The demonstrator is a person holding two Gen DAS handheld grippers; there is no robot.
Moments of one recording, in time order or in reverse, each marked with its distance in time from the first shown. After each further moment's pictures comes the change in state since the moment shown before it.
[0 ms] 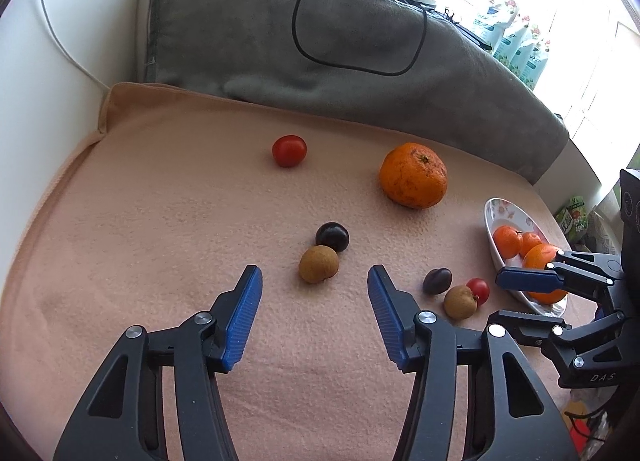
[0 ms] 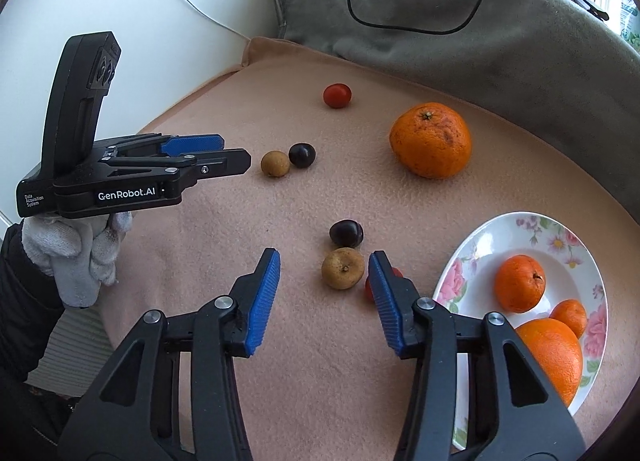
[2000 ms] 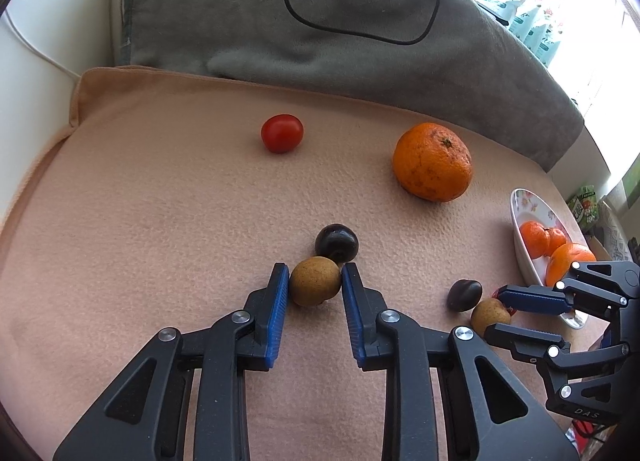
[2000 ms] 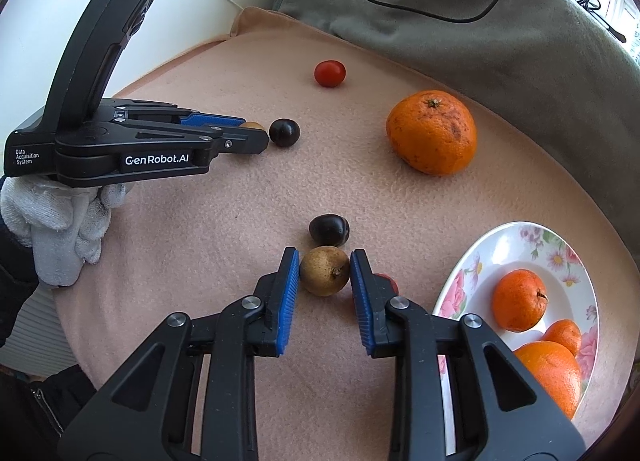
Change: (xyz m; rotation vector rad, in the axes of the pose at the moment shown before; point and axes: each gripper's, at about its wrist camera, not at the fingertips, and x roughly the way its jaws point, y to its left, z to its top) left arm 0.042 -0.001 0.008 0.021 0.065 0.005; right arm 0.025 0.006 0.002 -0.083 0.049 -0.103
